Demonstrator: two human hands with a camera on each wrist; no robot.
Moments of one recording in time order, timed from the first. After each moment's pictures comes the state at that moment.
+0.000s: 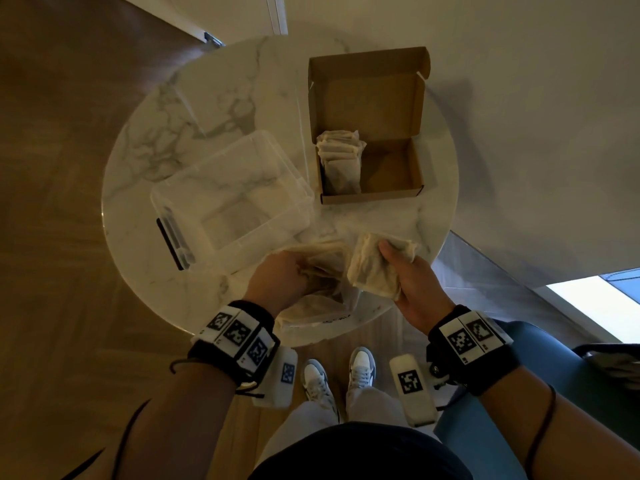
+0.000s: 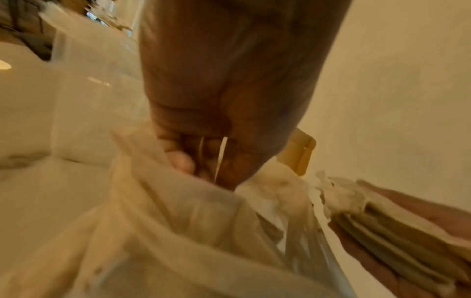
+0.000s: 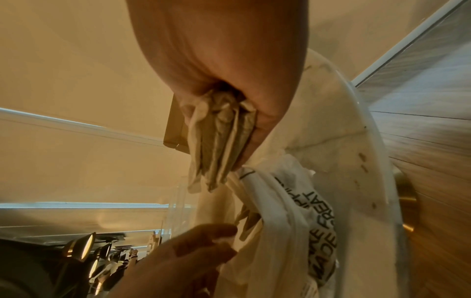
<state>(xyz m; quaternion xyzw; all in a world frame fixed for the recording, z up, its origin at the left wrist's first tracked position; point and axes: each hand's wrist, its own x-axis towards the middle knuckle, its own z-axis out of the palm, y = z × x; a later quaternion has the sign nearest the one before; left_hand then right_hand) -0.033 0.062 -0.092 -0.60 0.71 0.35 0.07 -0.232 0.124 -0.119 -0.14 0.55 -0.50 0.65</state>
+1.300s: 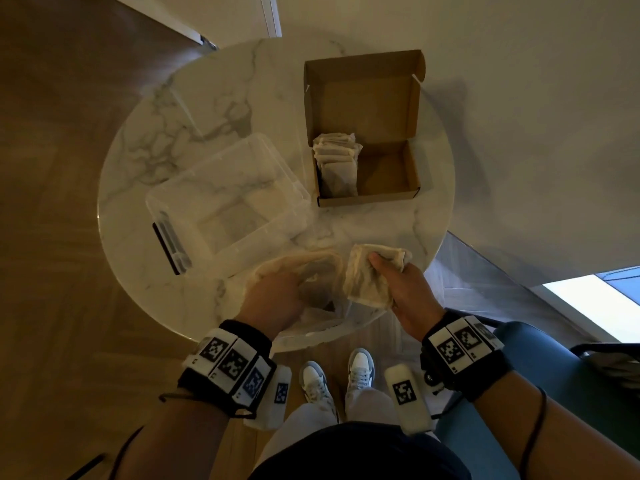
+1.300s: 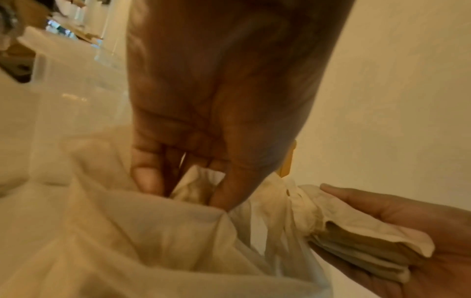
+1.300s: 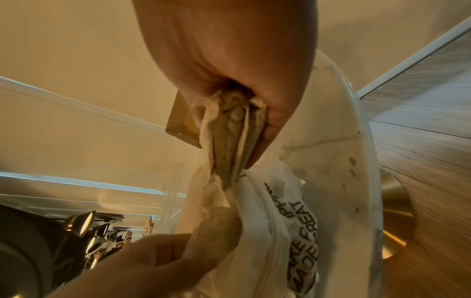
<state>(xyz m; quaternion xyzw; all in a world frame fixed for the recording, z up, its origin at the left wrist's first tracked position) -0.021 0.076 -0.110 -0.55 0.77 0.29 0.12 -0.228 0.126 -0.130 -0.19 0.65 -0.42 0.60</state>
